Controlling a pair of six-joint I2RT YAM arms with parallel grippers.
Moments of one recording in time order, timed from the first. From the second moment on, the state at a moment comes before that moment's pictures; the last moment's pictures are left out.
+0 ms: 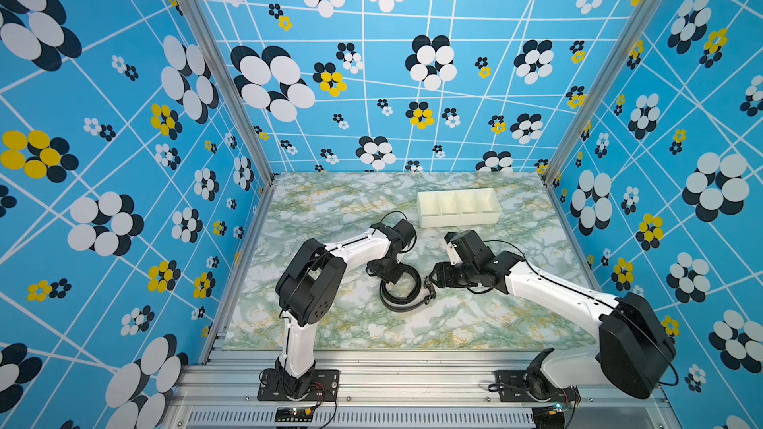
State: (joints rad) left arm -0.68 1.96 1.36 -0.90 -0.03 -0.08; right arm 0.65 1.34 0.86 -0.50 -0.17 0.59
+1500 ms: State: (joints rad) left arm -0.72 1.96 1.35 -0.90 -0.04 -0.09; right arm 0.81 1.72 1.08 -0.60 -0.09 0.90
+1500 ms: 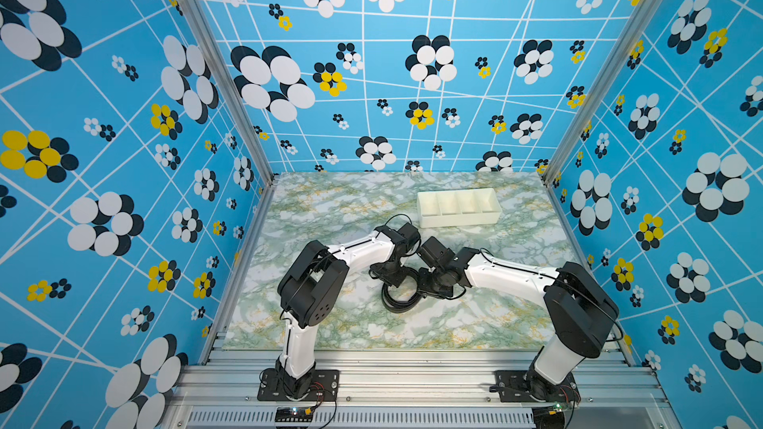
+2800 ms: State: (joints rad) left arm -0.69 1.97 1.37 -0.92 0.02 -0.12; right arm 0.81 1.56 0.83 -0.26 -0.09 1.12
